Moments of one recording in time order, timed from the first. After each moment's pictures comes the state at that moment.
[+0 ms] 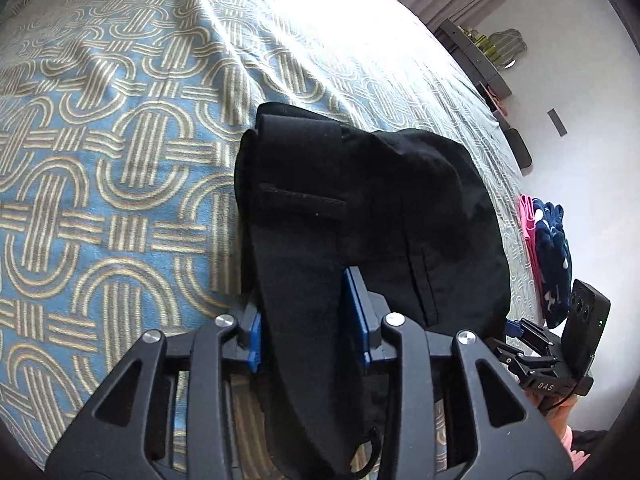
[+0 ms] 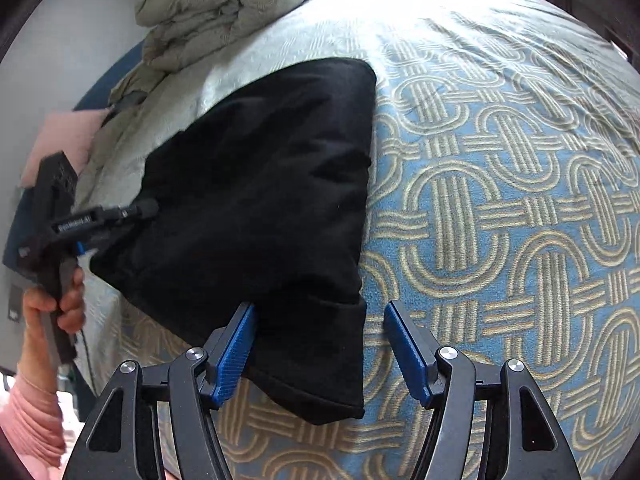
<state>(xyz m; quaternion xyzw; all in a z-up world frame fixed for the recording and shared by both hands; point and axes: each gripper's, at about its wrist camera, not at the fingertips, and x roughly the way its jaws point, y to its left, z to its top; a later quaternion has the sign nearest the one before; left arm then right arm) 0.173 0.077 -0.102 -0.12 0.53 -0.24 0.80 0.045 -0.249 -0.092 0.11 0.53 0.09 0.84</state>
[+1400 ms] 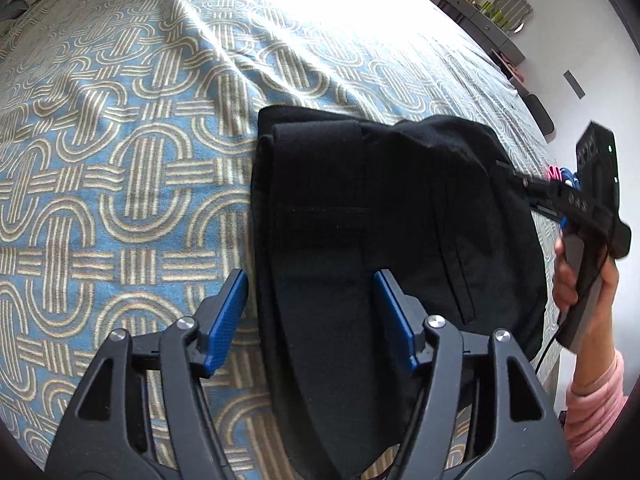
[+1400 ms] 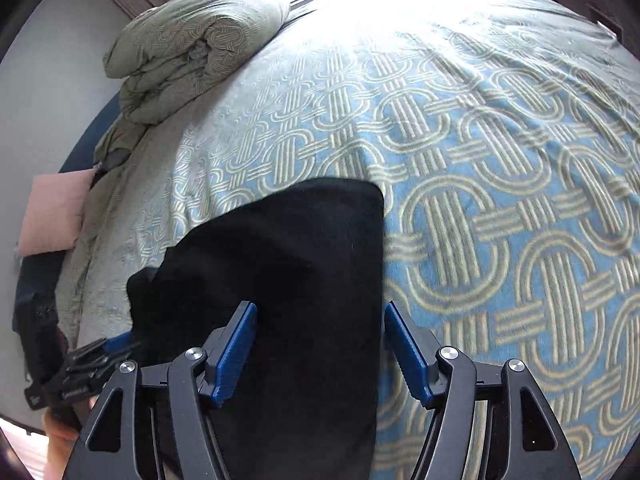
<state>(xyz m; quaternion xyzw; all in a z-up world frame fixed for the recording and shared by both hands) 0.177 0.054 -0.102 -0.05 0.55 -0.23 0.80 0.174 -0.272 -0.080 0.19 0.49 0.07 0.85</state>
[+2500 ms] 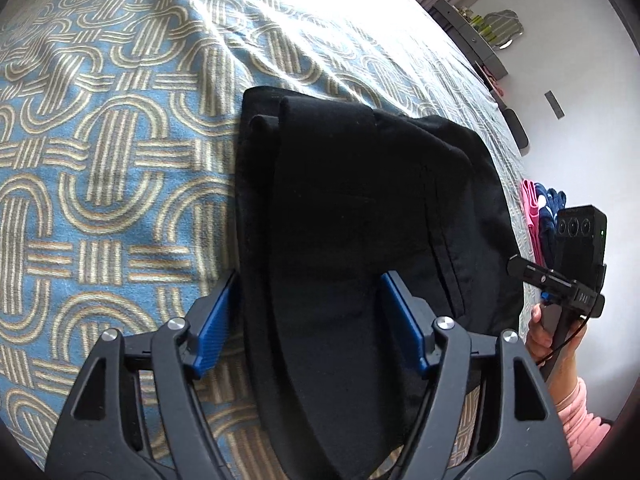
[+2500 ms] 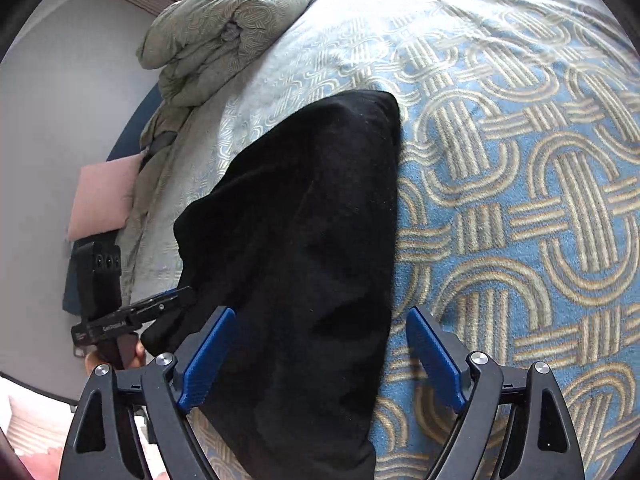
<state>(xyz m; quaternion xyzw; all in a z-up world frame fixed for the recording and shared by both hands) 0.197 0.065 -0.120 -0.12 0.56 -0.27 0.77 0.122 -0.272 -0.101 0.24 0.50 0.18 0.81</state>
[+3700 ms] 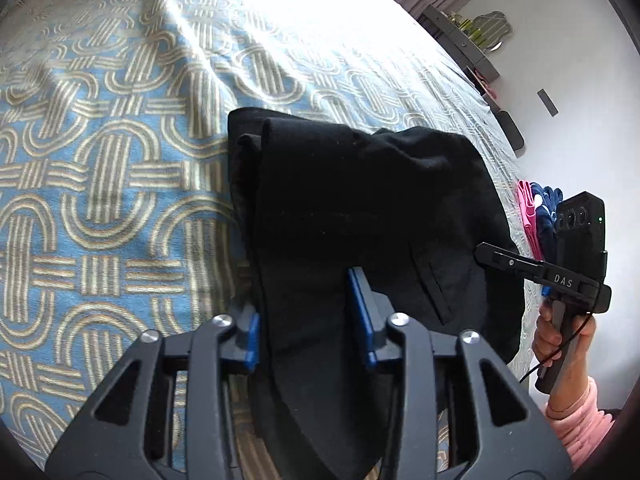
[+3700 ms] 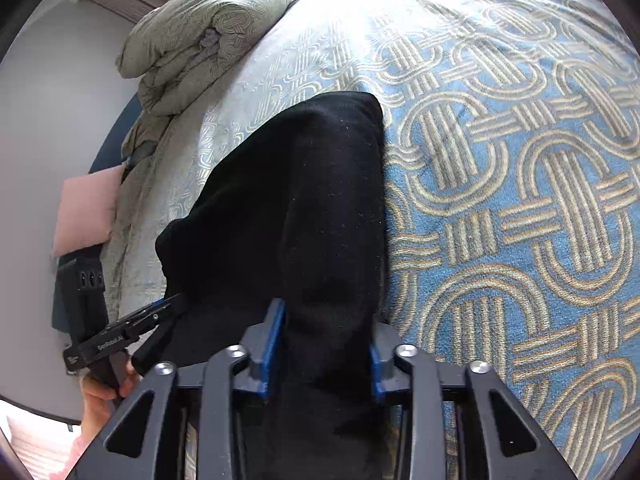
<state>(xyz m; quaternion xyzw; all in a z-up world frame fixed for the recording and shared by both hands) 0.188 0.050 -0.104 -0.10 0.53 -0.28 0.79 0.129 -0.268 -0.102 0.24 0.51 0.13 0.81</state>
